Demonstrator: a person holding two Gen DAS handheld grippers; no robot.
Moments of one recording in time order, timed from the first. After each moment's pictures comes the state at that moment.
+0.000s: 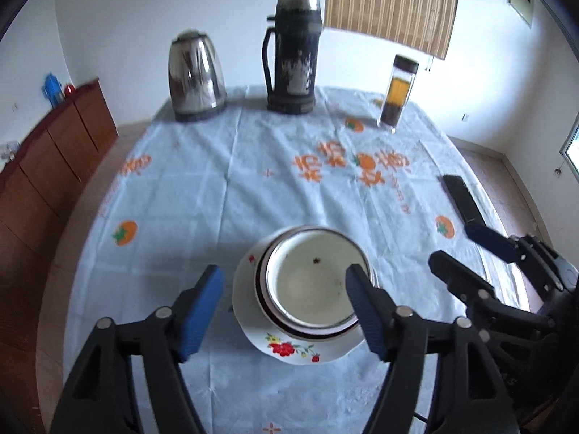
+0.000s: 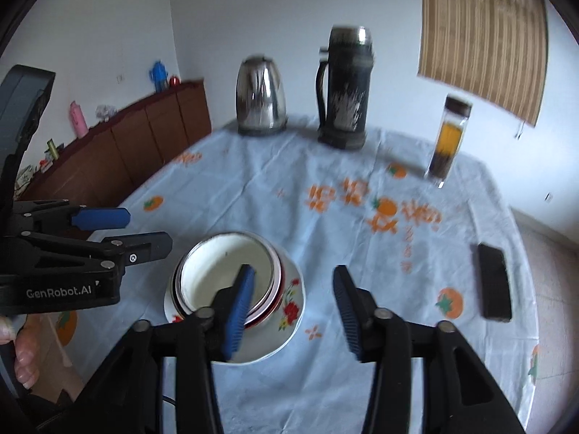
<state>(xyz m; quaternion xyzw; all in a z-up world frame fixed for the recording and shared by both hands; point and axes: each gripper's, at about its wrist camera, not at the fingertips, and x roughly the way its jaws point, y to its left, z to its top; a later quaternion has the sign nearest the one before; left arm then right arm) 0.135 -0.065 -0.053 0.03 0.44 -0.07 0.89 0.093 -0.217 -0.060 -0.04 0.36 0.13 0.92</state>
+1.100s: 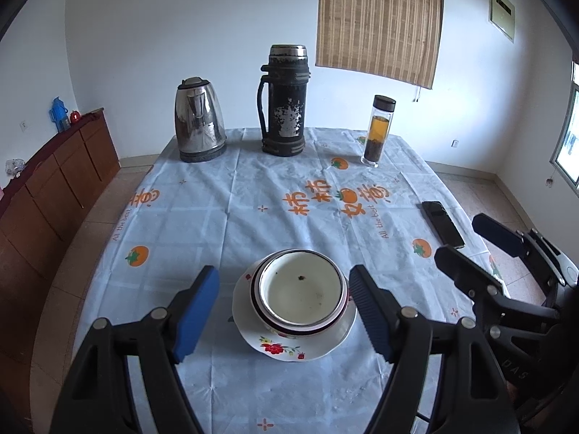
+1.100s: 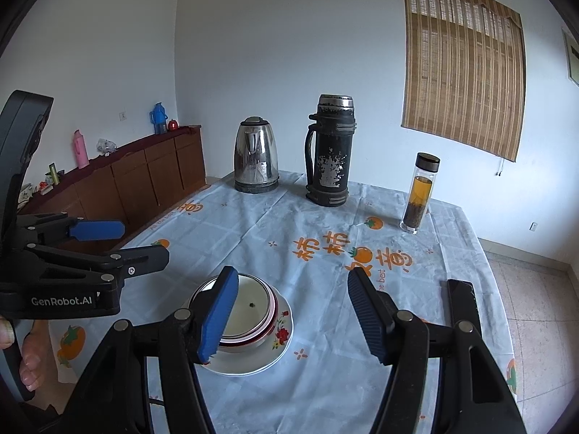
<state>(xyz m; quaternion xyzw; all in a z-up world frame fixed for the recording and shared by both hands) 0.085 -0.066 -0.011 0.02 0.38 -0.08 0.92 0.040 -0.226 -0.016 -0.04 0.27 0.12 0.96</state>
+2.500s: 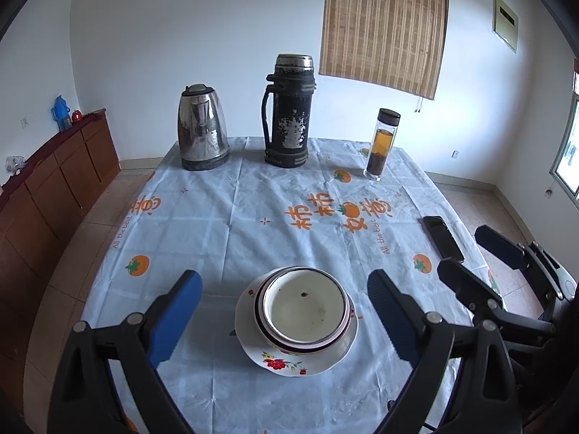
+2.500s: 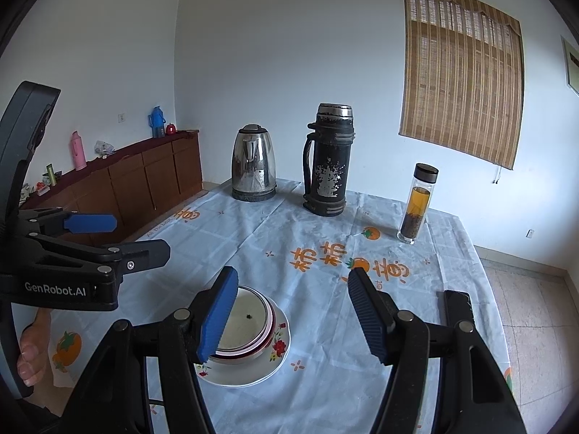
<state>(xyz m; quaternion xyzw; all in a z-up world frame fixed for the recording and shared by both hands) 0.097 -0.061 -0.002 0.01 0.36 -0.08 0.93 0.045 -0.223 -0.007 -0.04 0.26 0.11 0.96</state>
